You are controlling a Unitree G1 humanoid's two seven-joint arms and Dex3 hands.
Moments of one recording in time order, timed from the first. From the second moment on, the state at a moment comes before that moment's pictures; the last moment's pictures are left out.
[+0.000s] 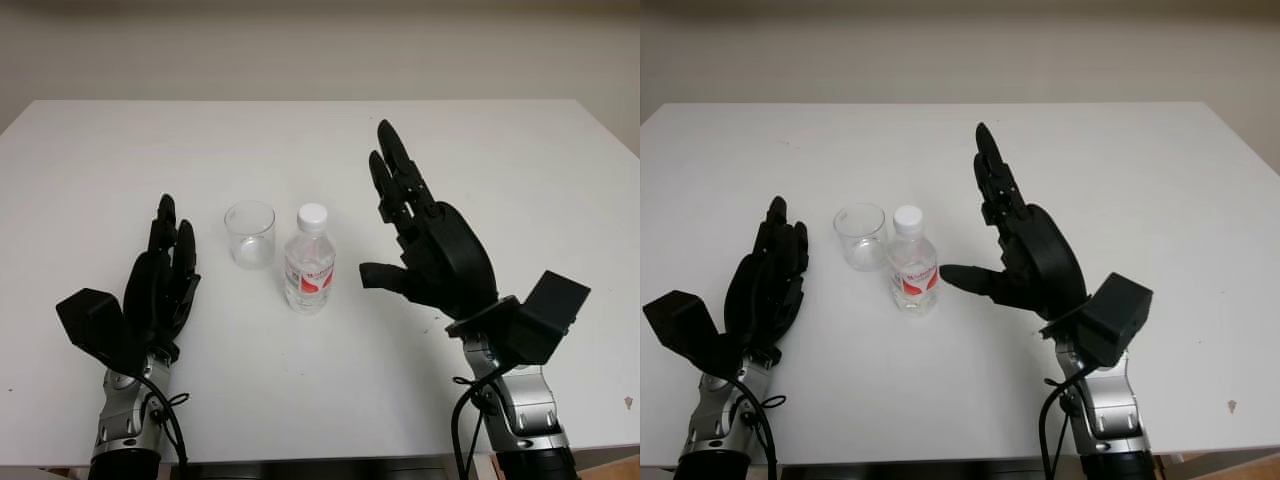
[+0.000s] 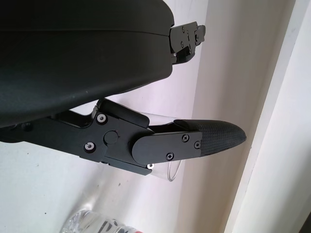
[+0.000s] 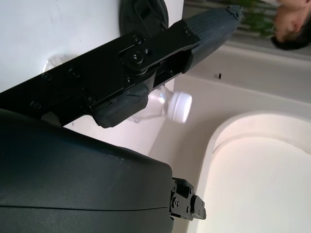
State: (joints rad) left arm -0.19 0.12 0.24 0.32 -0.28 -0.15 -0.25; right arm -0.14 -0.17 0.07 -0.10 0.15 -0.13 0.45
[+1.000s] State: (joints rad) left arm -0.19 0.11 0.24 0.32 -0.28 -0.16 -0.24; right arm -0.32 0.04 0.10 0.49 0.07 -0.28 0.31
